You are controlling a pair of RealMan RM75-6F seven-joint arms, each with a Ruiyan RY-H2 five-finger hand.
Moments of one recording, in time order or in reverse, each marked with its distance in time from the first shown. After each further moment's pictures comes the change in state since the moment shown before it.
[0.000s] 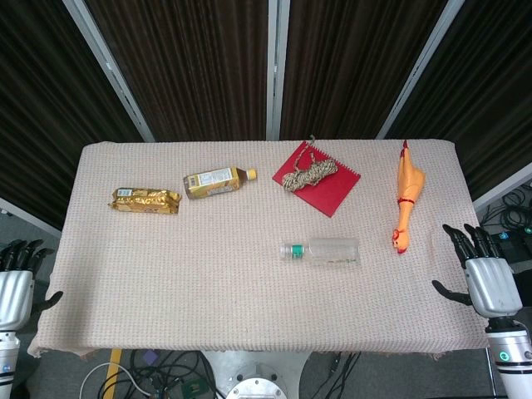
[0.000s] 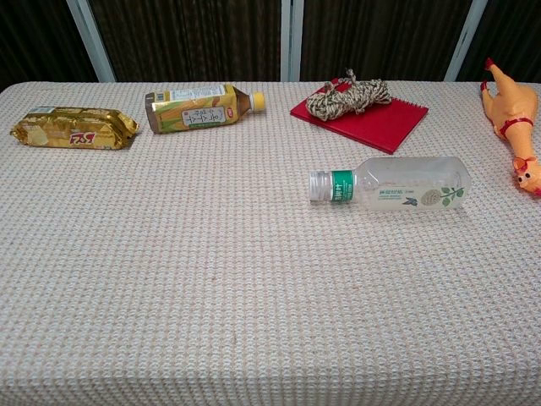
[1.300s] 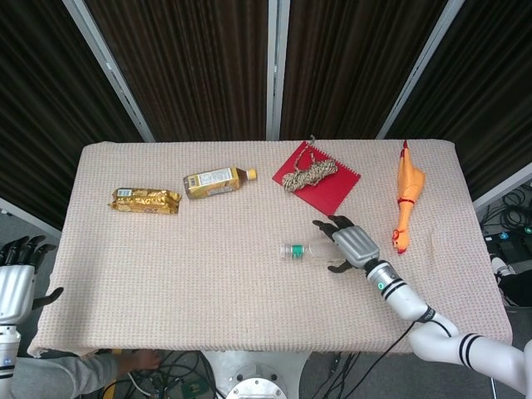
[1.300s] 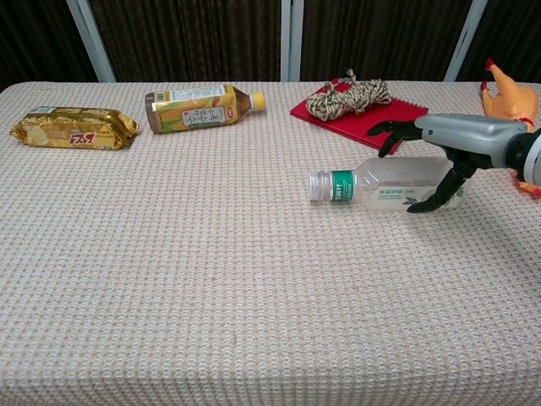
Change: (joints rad) left arm -0.024 0.016 -0.012 0.001 -0.016 -0.041 0.001; right arm 0.509 -0.432 0.053 0.355 0.113 -0.629 0.039
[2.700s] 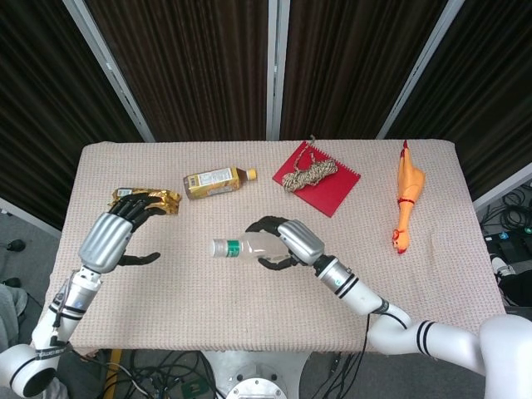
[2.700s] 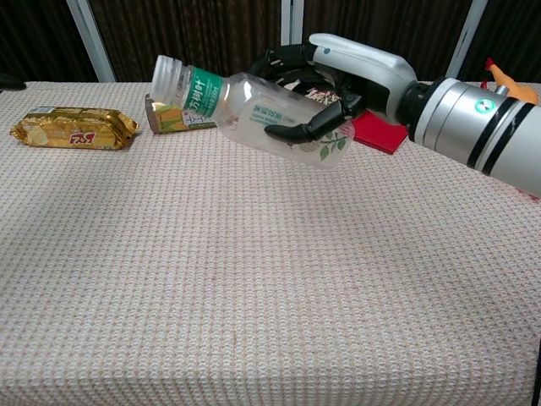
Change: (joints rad) left arm -0.359 -0.064 -0.119 -0.058 0.153 -0.248 -0.294; right arm 0.152 -0.157 0.068 -0.020 -0.153 0.184 0.485
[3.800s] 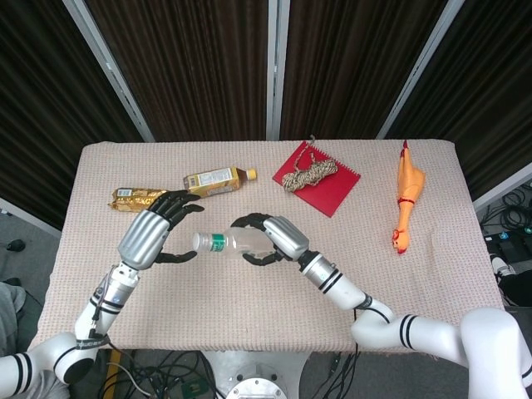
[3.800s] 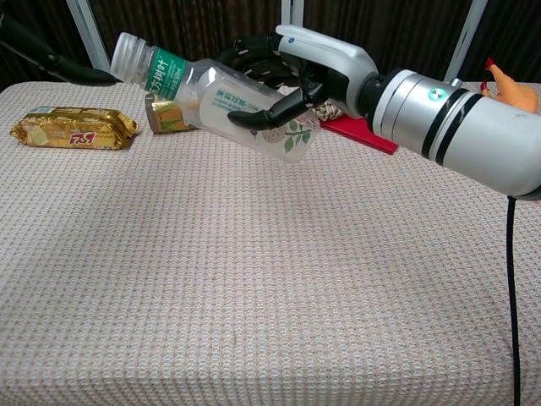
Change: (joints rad) left arm -0.106 -0.158 -0.010 0.009 -0.029 0.021 0.053; right arm 0.074 -0.058 0.018 0.025 0.081 -0.022 0.019
